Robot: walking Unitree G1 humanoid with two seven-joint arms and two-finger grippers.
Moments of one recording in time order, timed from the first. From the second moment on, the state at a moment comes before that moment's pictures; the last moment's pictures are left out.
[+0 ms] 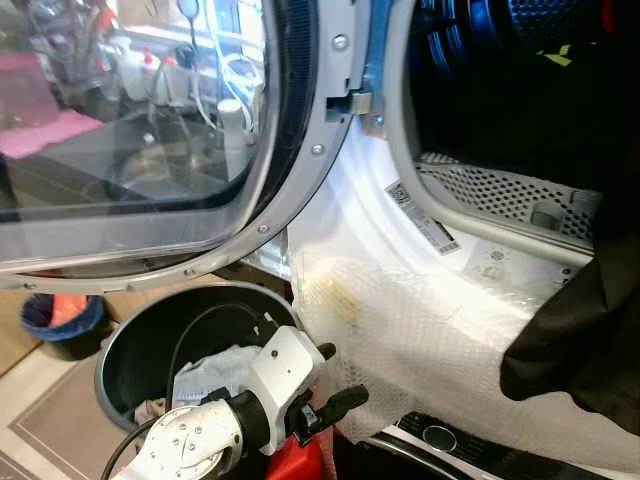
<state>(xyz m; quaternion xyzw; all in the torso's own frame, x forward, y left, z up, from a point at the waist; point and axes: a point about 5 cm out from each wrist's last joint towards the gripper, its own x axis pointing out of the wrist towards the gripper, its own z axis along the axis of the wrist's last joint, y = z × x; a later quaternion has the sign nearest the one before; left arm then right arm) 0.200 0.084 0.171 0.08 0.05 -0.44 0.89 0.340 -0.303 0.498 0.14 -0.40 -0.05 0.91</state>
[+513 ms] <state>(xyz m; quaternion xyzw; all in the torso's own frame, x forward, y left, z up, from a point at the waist) 0.195 0.083 0.165 0.11 0.07 -0.44 0.89 0.349 -0.283 0.500 0.07 -0.33 0.00 0.94</state>
